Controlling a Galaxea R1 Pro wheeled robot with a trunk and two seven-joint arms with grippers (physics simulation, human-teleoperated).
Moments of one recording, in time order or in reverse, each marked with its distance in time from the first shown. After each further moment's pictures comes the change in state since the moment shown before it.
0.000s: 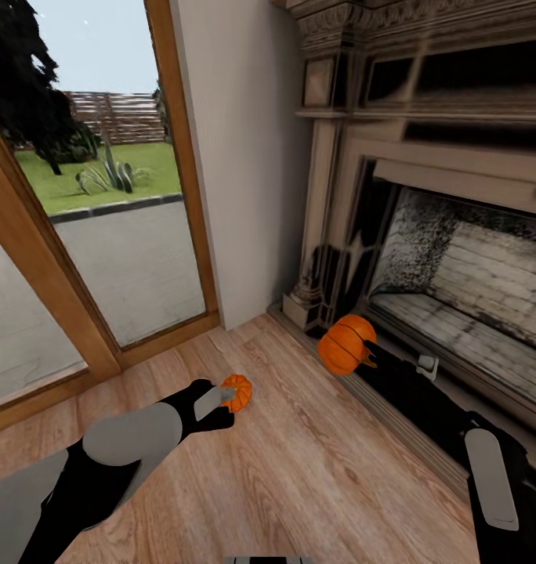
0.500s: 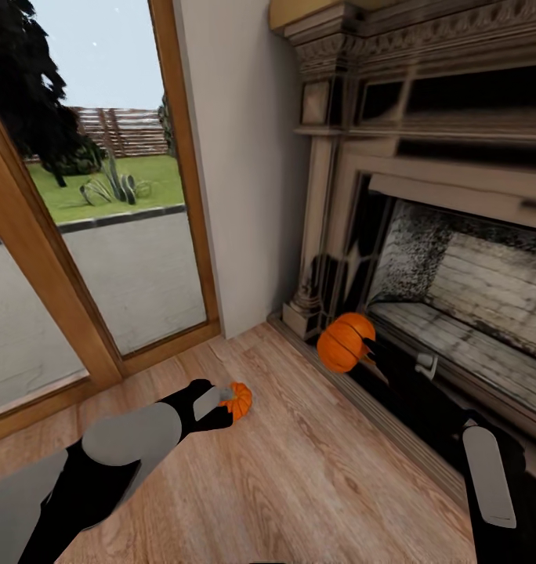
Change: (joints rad) left arm 0.000 0.003 0.000 0.004 -0.001 0.000 0.002; right arm -0.008 0.009 0.001 0.000 -0.003 -0.004 -0.004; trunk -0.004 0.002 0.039
